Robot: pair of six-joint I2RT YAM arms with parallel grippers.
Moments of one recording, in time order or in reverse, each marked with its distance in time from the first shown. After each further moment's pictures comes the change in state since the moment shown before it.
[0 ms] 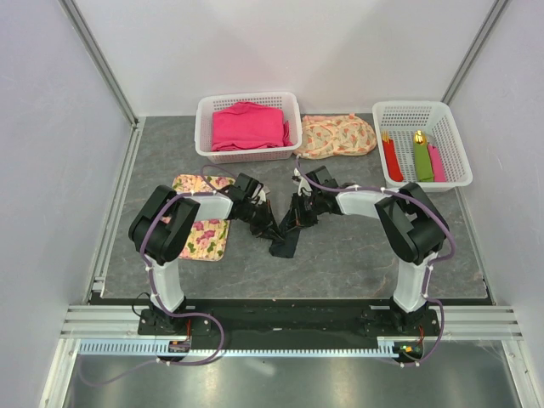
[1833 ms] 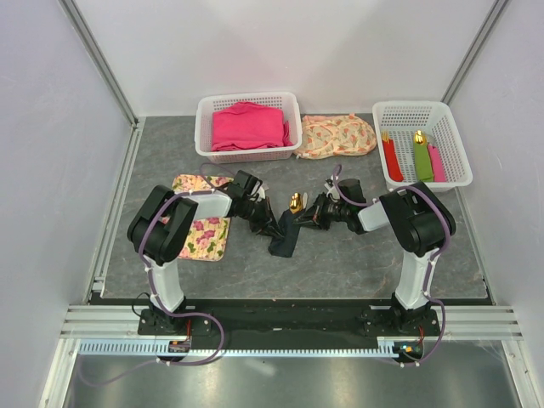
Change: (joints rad) left arm 0.009 -0.007 0.027 -0.039 0.005 0.000; right arm -0.183 0.026 -0.352 0.697 -0.175 0.497
